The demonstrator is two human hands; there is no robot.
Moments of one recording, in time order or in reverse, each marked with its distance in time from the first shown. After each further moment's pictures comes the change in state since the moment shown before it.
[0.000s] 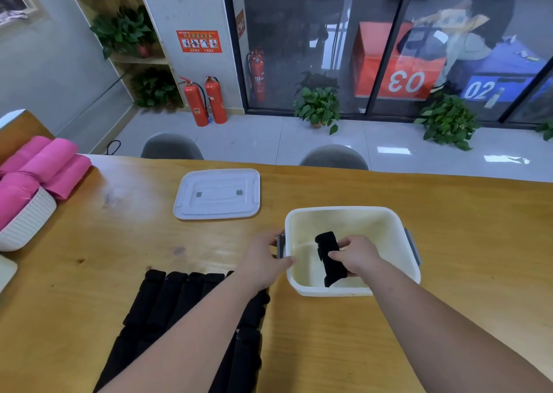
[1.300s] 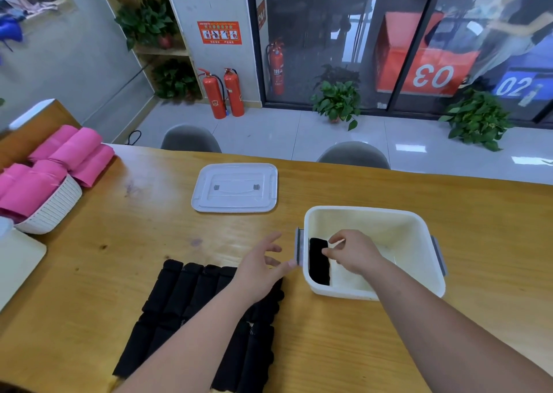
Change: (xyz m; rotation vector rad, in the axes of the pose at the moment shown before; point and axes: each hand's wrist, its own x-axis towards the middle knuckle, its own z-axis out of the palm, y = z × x) left_hand -0.022 -0.039 -0.025 0.003 0.045 0.032; right_hand 0.008 -0.022 0.029 -0.267 -0.068 -0.194
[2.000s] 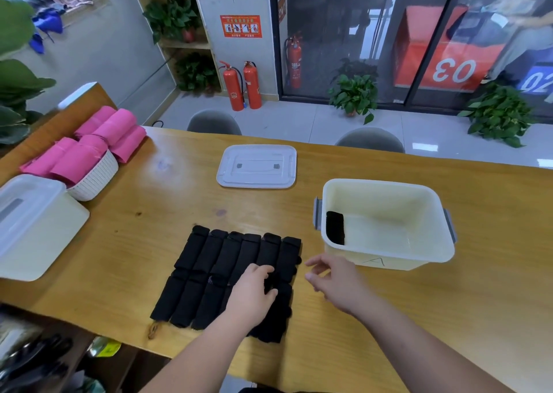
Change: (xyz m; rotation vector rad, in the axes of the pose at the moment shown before) left_hand -0.102 -0.099 0.012 0.483 0.068 -0.127; right_hand -0.141 -0.007 0.093 0.175 -0.089 -0.239
